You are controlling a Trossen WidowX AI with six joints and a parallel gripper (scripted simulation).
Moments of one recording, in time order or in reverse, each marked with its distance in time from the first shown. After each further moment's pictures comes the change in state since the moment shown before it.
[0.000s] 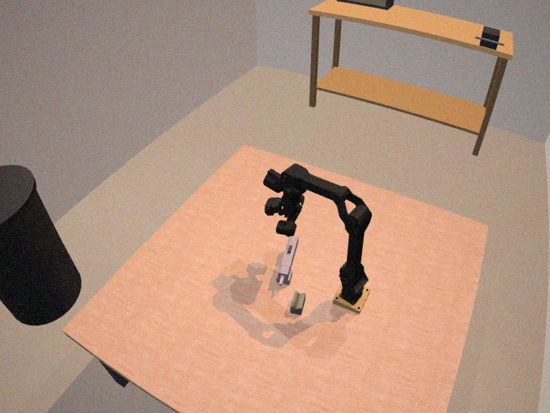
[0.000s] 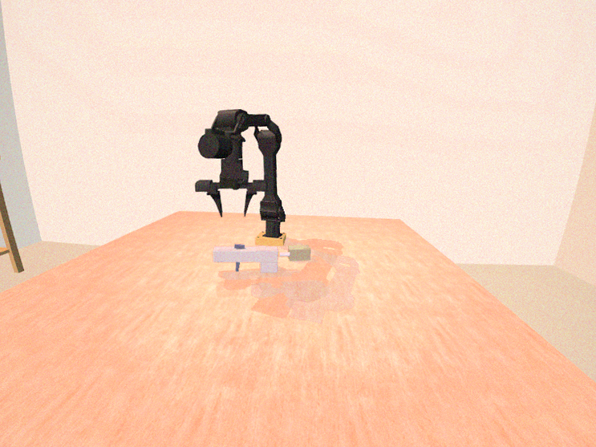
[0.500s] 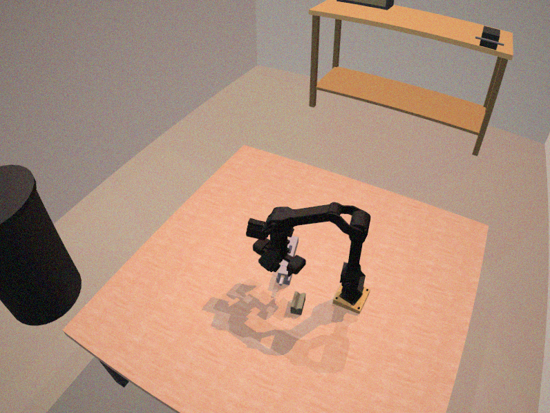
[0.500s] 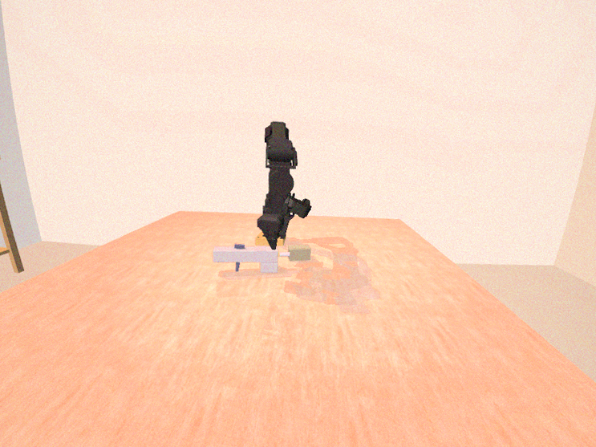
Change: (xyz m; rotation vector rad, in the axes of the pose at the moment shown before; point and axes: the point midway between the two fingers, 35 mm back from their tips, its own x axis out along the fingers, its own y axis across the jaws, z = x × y) arm 0.077 0.126 0.010 -1.176 0.006 0.021
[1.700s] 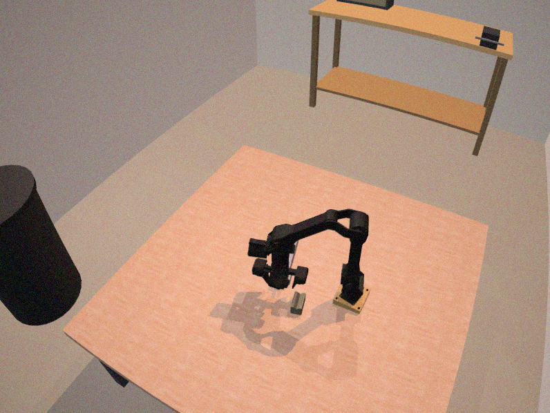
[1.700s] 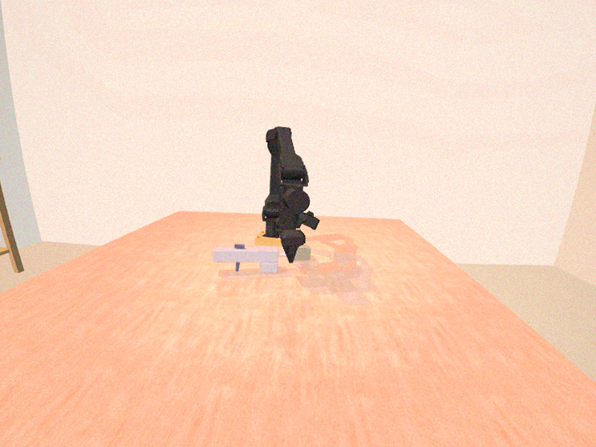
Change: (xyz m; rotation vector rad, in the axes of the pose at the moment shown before) arm 0.046 0.024 0.025 -0.388 -0.007 0.002
